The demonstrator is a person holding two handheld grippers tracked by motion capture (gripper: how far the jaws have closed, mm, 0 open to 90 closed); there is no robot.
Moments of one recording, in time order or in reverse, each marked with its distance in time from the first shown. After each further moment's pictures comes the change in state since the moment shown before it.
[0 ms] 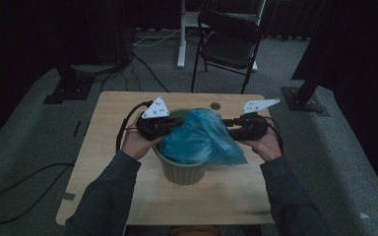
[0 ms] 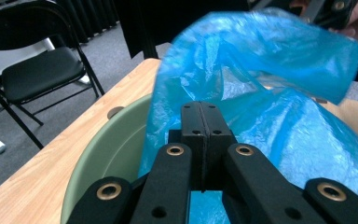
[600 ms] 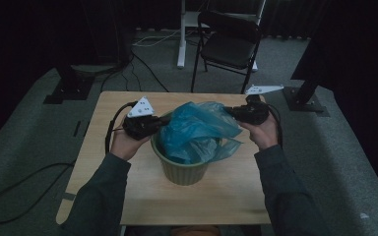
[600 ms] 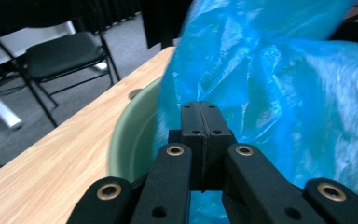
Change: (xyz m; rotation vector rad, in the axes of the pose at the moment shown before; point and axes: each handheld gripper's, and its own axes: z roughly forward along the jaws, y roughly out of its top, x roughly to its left) left arm 0.022 -0.027 -0.020 0.018 0.073 -0.087; right arm -0.025 0.024 -0.002 -0.063 -0.092 0.175
